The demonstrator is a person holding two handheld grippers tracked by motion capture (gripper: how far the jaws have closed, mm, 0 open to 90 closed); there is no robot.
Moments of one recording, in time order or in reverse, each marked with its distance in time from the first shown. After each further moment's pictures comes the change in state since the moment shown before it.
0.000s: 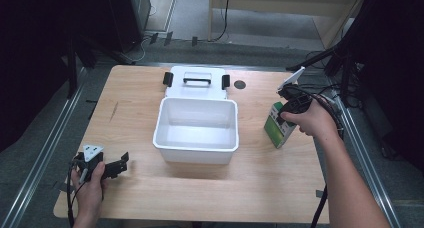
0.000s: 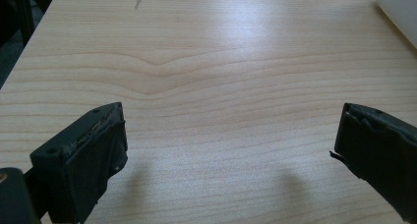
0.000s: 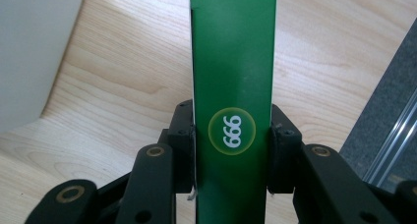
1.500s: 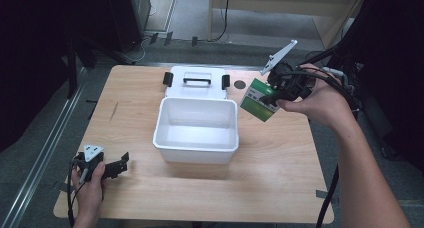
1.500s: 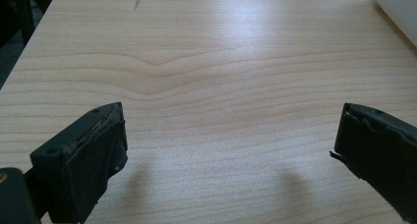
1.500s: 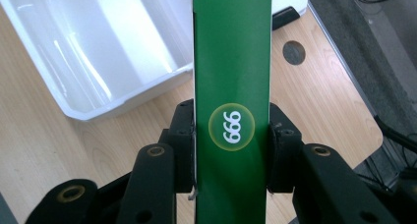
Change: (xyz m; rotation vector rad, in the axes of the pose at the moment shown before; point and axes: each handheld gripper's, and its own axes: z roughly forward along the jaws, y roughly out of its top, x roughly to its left) left arm 0.000 0.000 0.000 0.002 0.001 0.005; right arm 0.074 0.001 -0.120 -0.331 0.003 -0.638
